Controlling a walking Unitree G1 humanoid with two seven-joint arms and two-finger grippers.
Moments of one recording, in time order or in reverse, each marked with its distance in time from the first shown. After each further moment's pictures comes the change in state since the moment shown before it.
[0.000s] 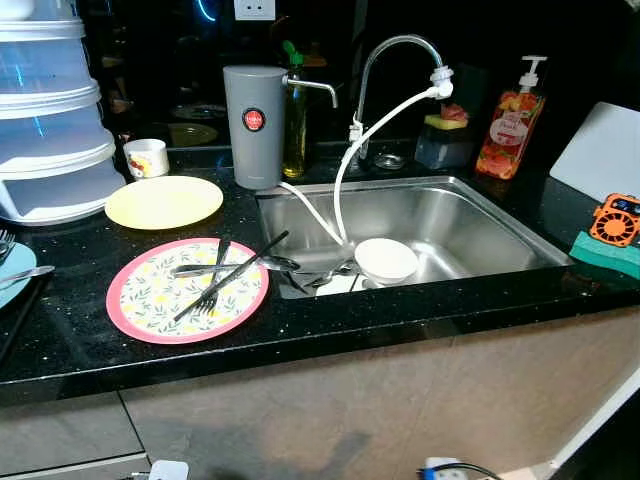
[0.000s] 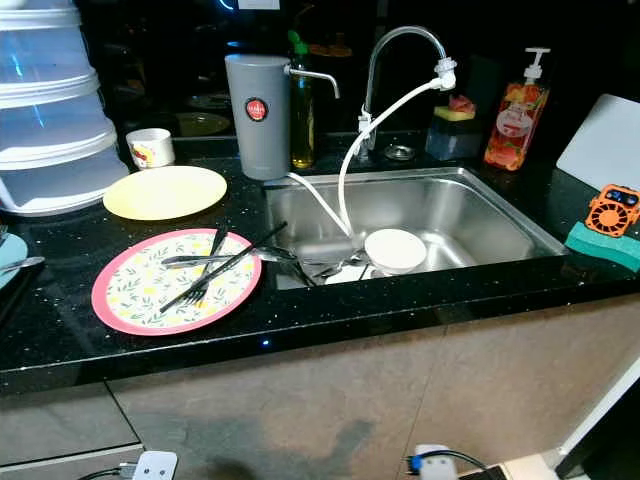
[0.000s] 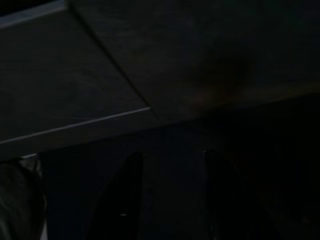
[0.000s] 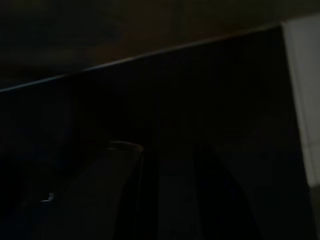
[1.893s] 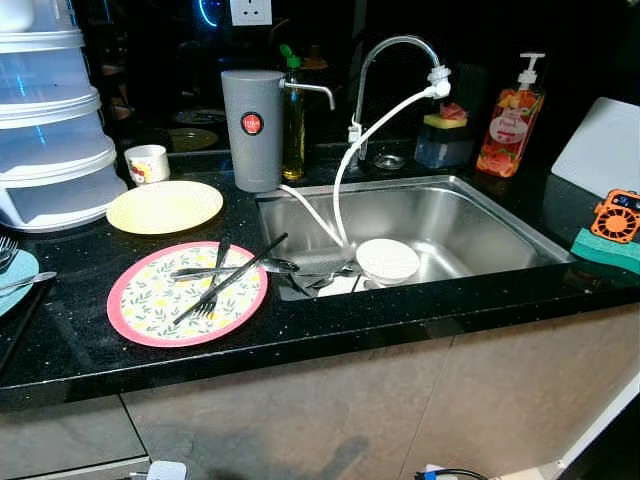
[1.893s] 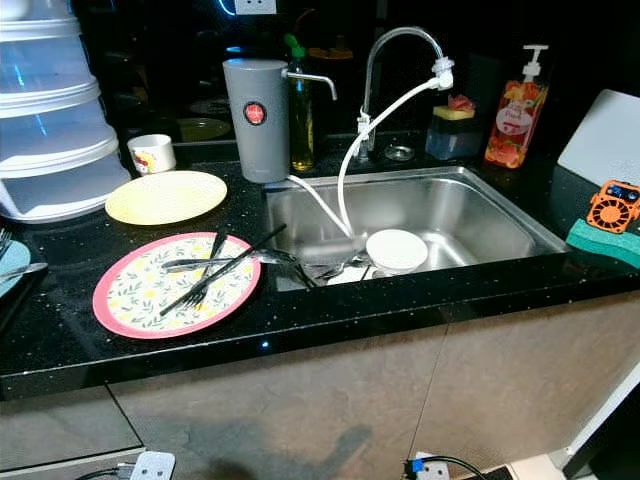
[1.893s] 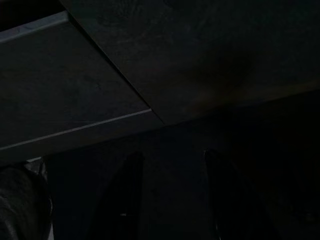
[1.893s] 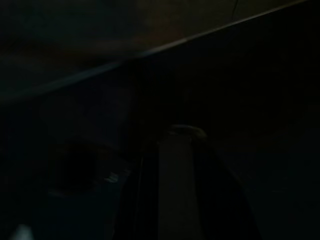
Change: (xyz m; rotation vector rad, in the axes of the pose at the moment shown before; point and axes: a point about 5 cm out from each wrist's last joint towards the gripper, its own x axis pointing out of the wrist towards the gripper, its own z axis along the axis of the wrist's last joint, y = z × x) left arm 0.000 -0.004 -0.001 0.017 0.006 -0.024; right arm 0.001 0.035 -0.008 0.071 0.091 0.195
